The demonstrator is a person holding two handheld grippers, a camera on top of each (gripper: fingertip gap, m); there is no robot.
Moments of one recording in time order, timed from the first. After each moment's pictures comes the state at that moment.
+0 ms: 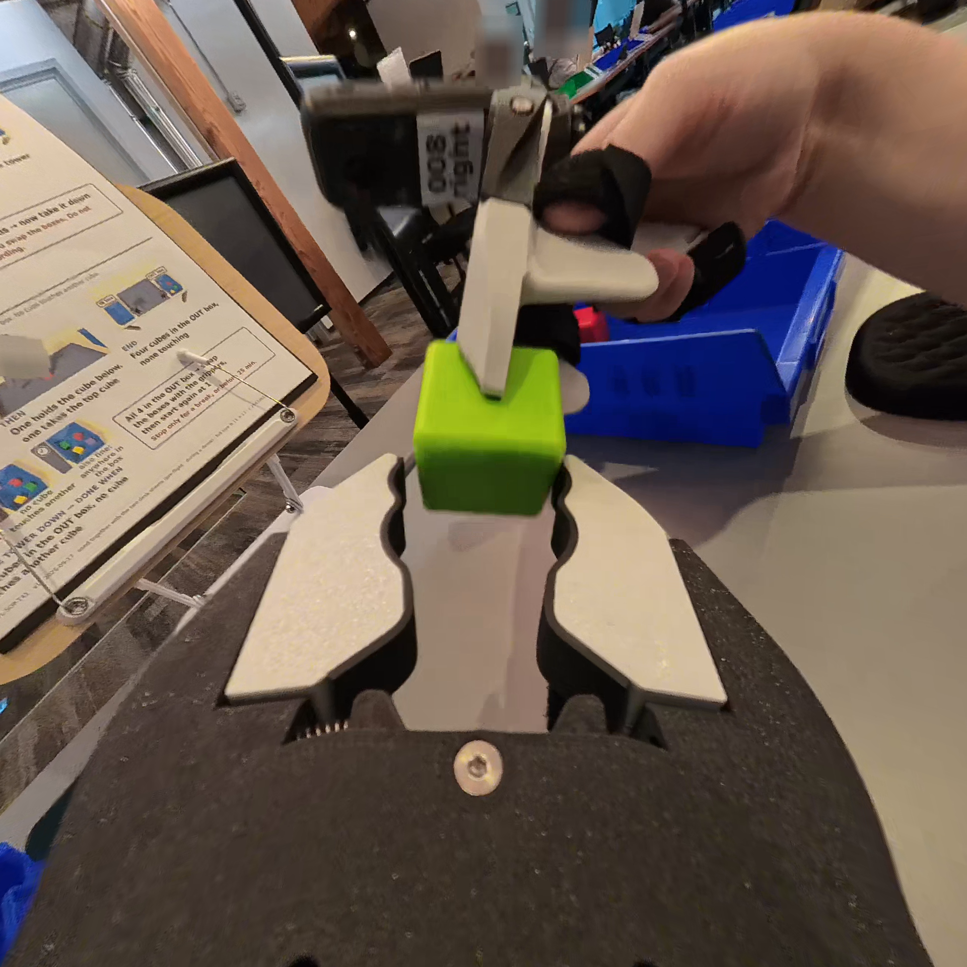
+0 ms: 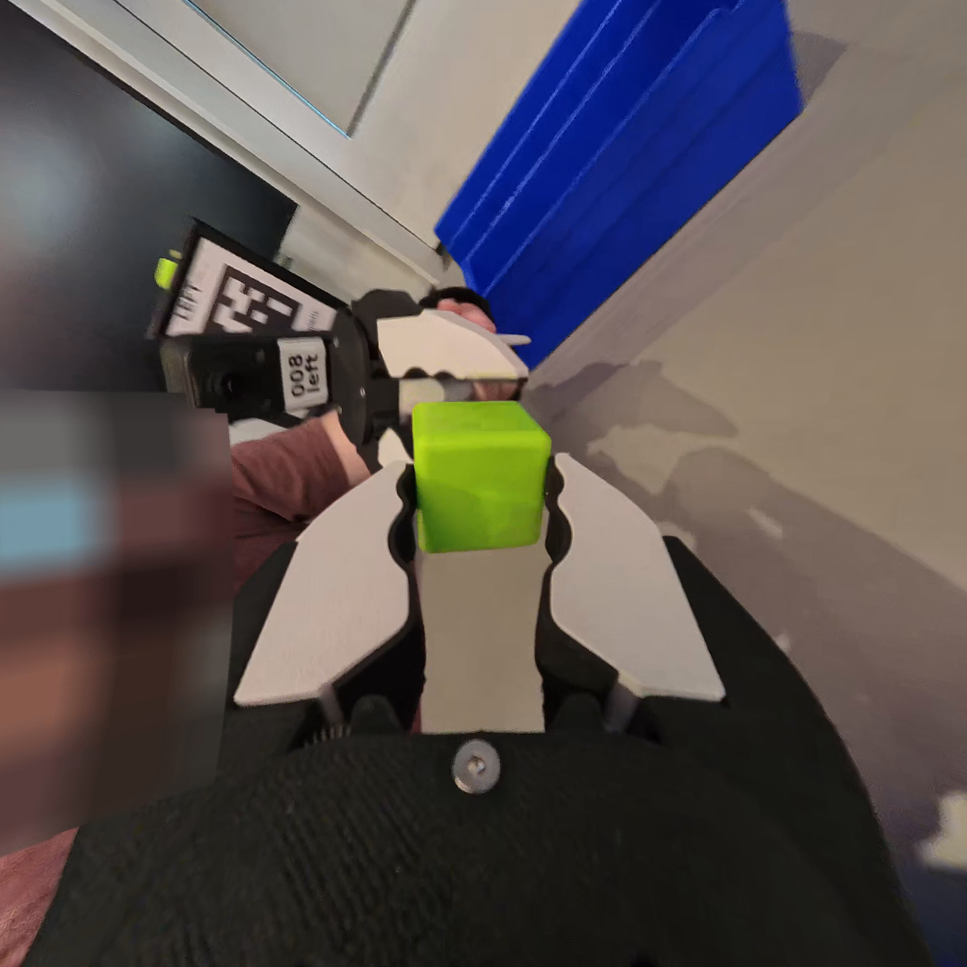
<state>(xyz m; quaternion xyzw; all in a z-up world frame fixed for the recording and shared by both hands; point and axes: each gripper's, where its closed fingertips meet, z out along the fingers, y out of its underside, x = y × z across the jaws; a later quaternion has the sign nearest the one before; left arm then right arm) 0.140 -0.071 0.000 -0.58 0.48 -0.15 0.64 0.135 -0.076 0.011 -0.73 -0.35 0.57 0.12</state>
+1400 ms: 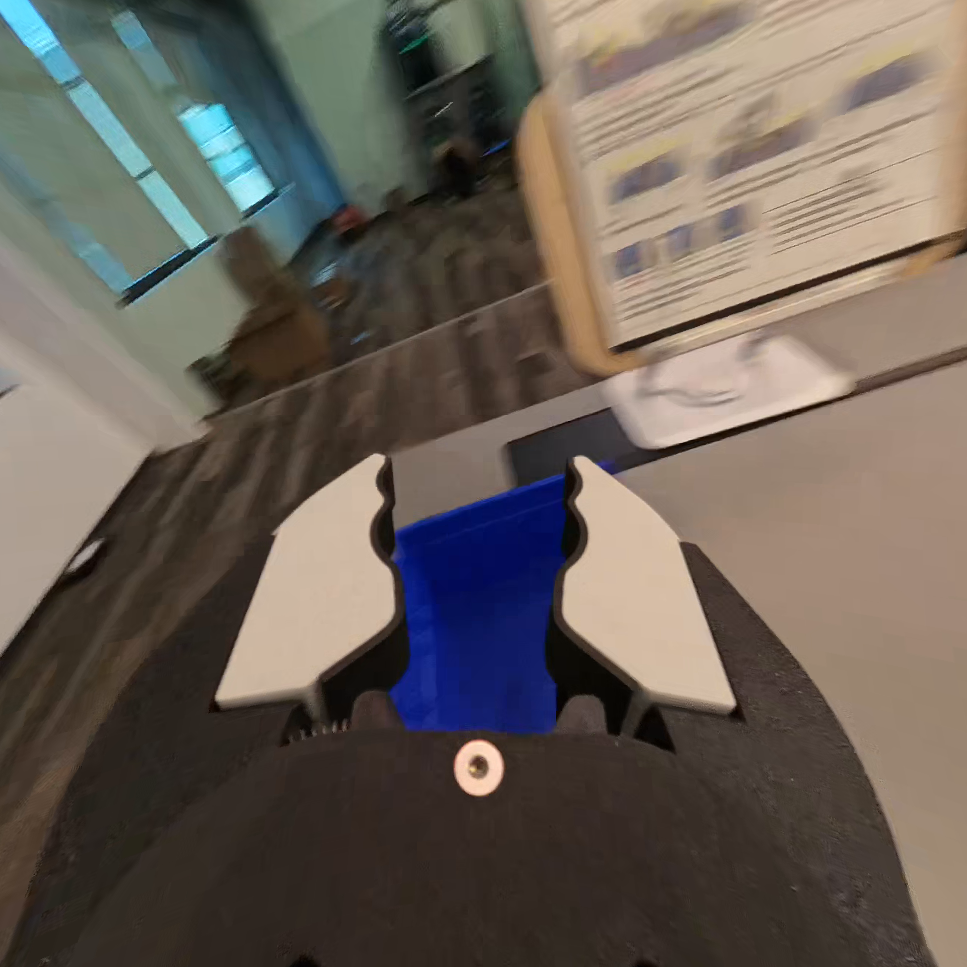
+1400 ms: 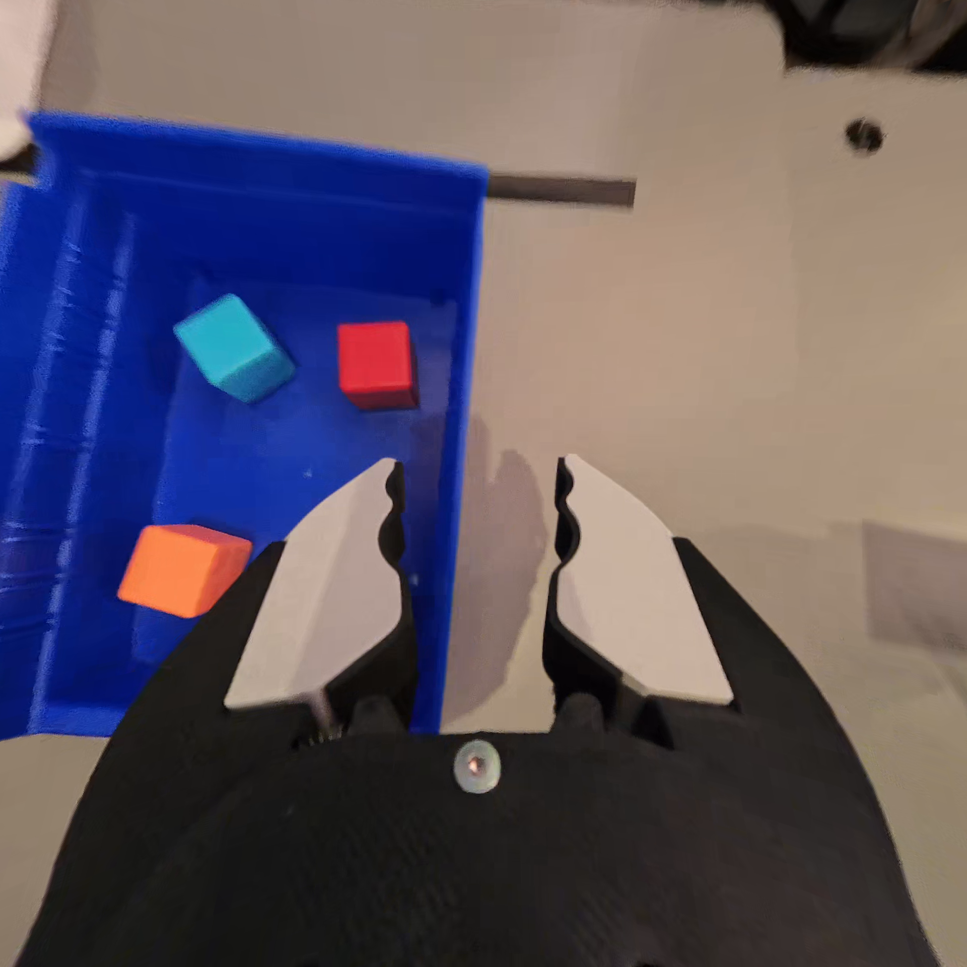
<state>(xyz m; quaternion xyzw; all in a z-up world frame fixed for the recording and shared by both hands) -0.167 -0.022 0.118 -0.76 0.14 0.10 0.62 0.519 -0.001 -0.027 -0.94 -0.03 -0.01 0.35</state>
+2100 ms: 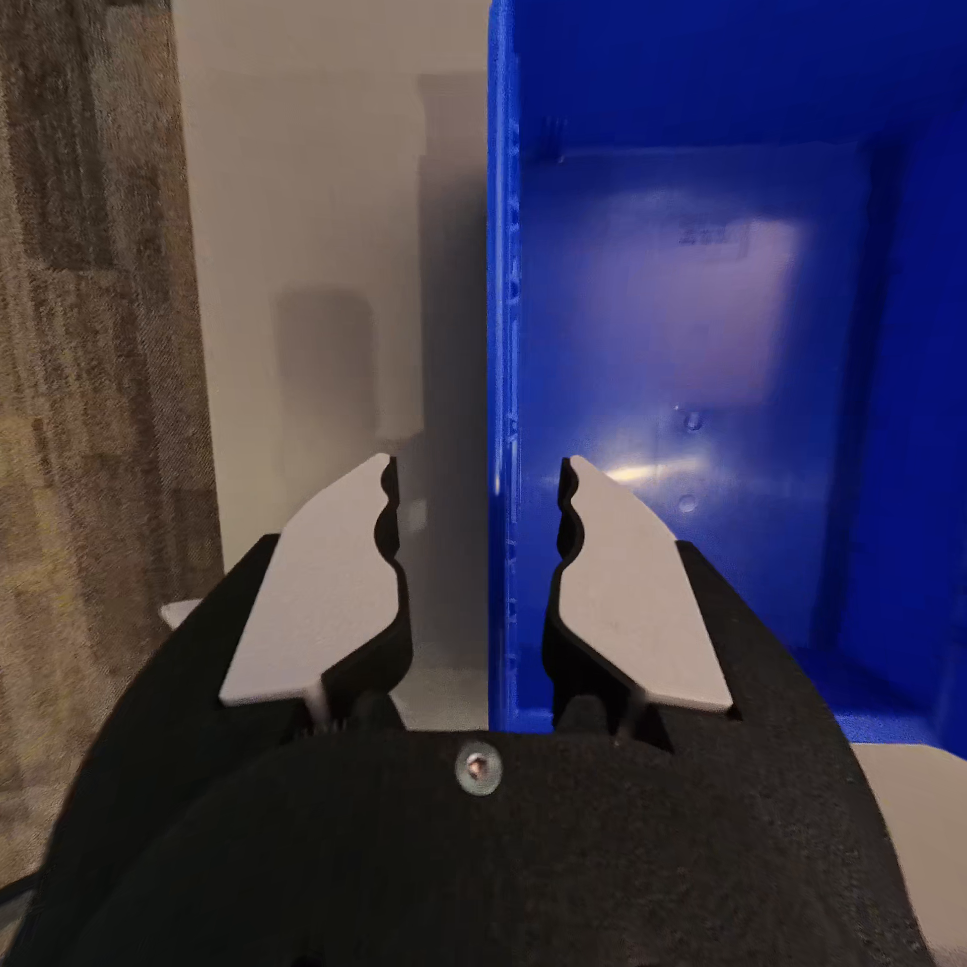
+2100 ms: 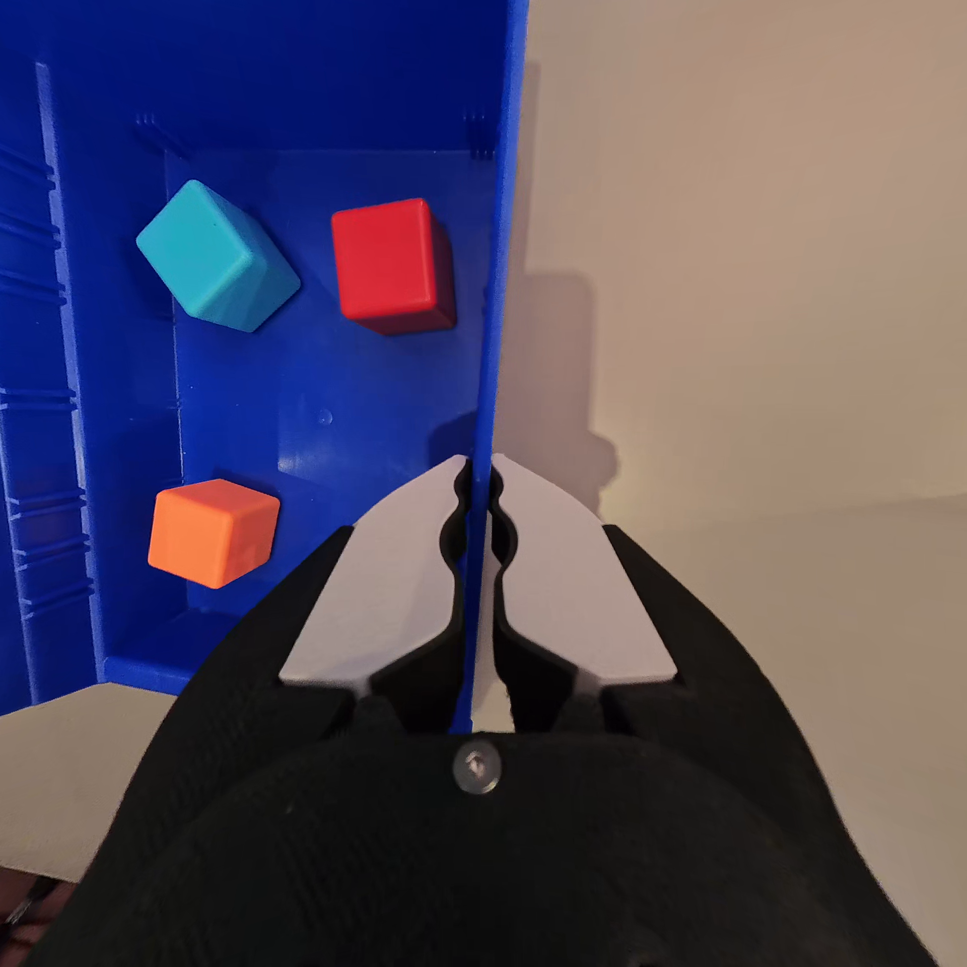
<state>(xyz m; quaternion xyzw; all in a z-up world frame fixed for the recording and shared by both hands) -0.302 -0.040 -0.079 -0.98 -0.01 0.02 0.22 0.506 -0.005 -0.095 -0.97 0.00 0.08 0.21</state>
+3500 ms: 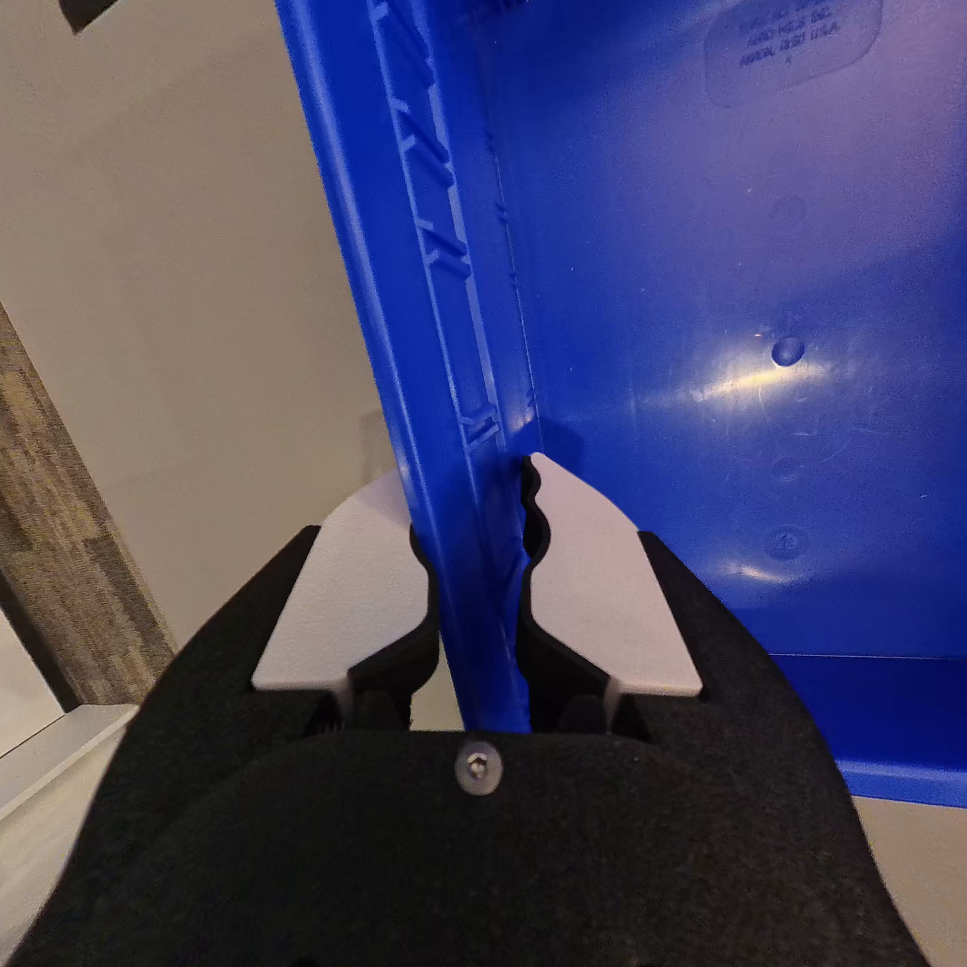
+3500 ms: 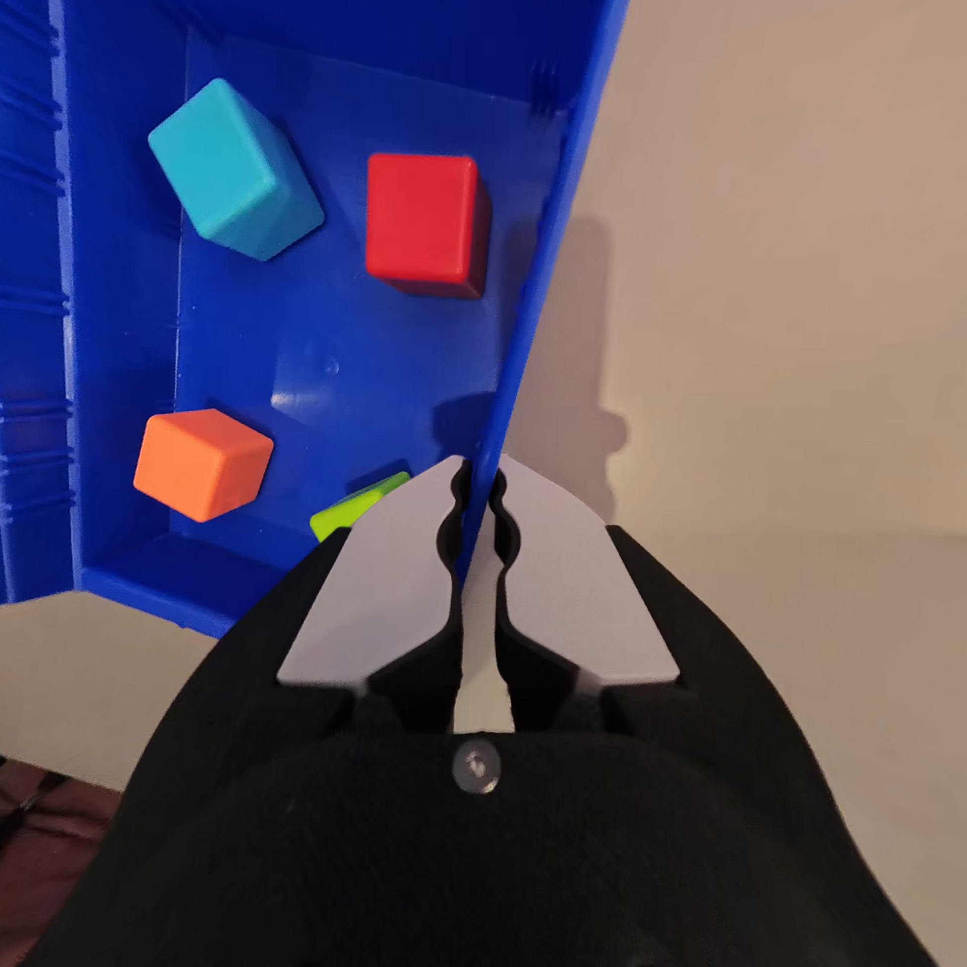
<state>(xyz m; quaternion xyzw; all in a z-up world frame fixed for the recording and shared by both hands) -0.173 -0.018 -0.115 -0.97 0.13 0.13 0.14 0.471 -0.015 -0.096 -0.98 -0.06 0.10 0.16</state>
